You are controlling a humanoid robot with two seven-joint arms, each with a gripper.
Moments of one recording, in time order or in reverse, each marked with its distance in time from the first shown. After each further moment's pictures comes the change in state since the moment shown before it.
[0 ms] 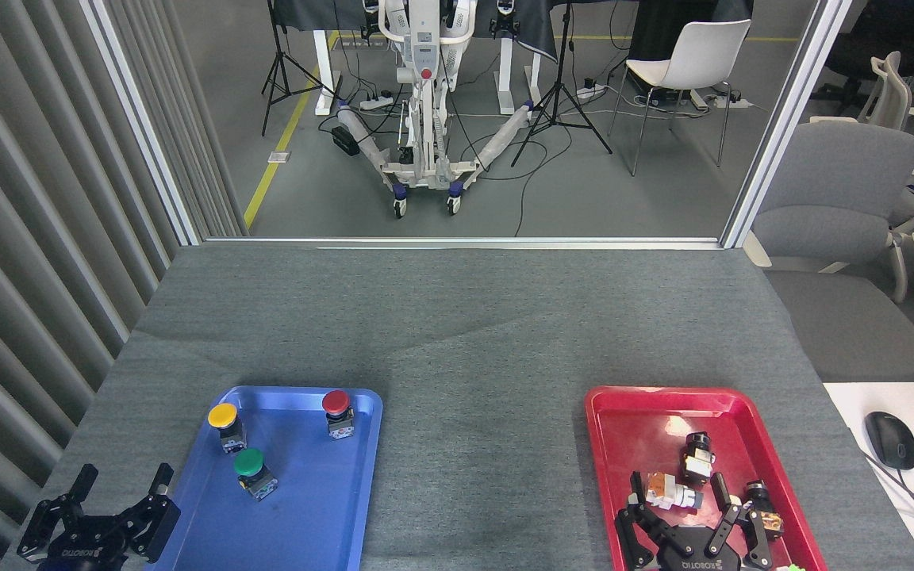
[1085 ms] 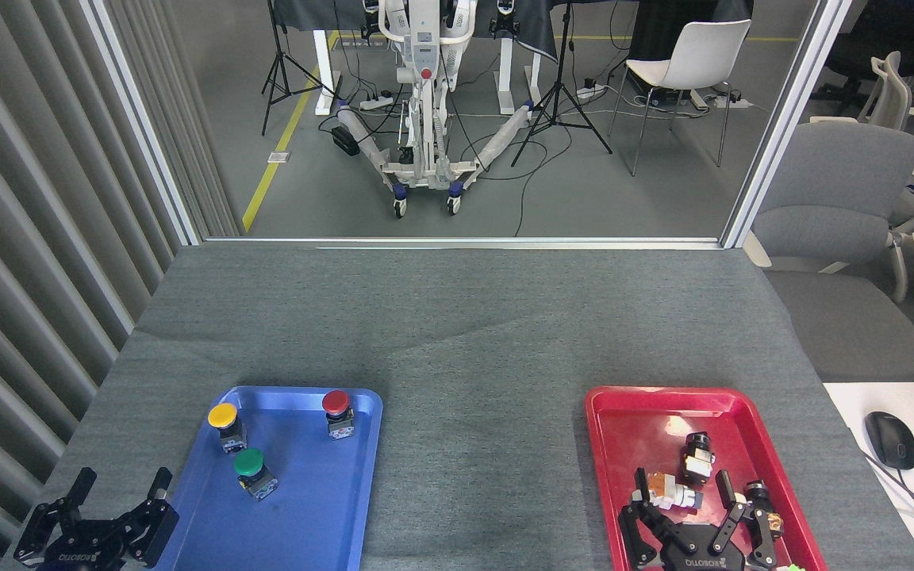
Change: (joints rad) left arm 0.020 0.006 -0.002 -0.027 0.007 0.005 -0.017; right arm 0.000 -0.004 0.001 -0.012 -0.001 0.018 -0.008
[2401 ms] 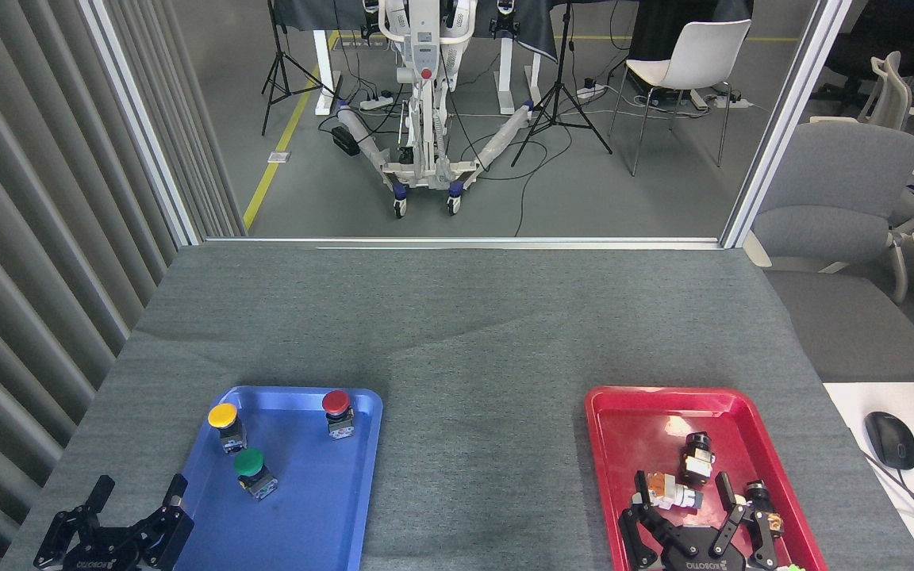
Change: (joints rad) left arm 0.011 -0.040 0.002 -0.002 0.007 -0.030 -0.006; right arm 0.008 -0.008 0.003 -0.002 -0.005 -0.006 0.005
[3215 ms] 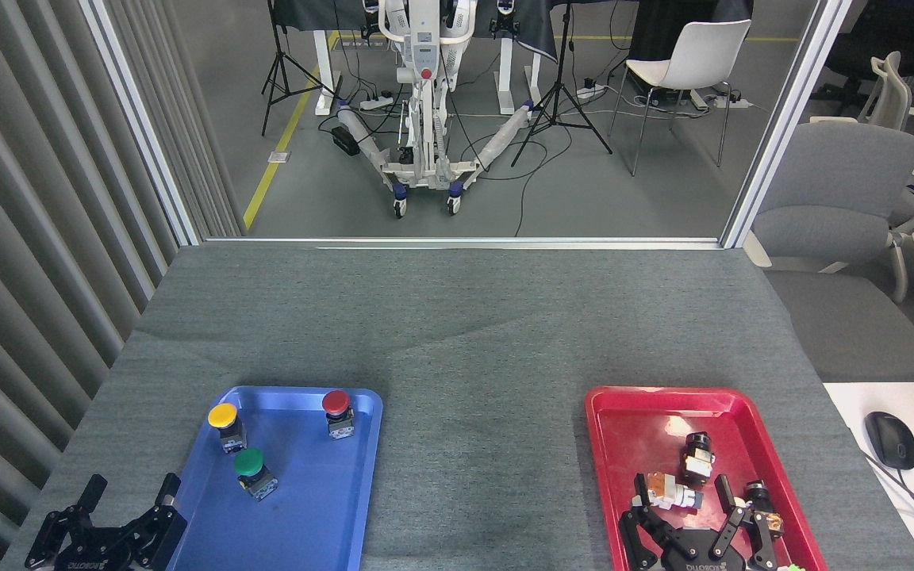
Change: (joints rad) left arm 0.006 -0.003 0.022 -0.018 0.008 -0.015 0.001; right arm 0.002 -0.002 0.000 0.002 0.000 -0.002 0.000
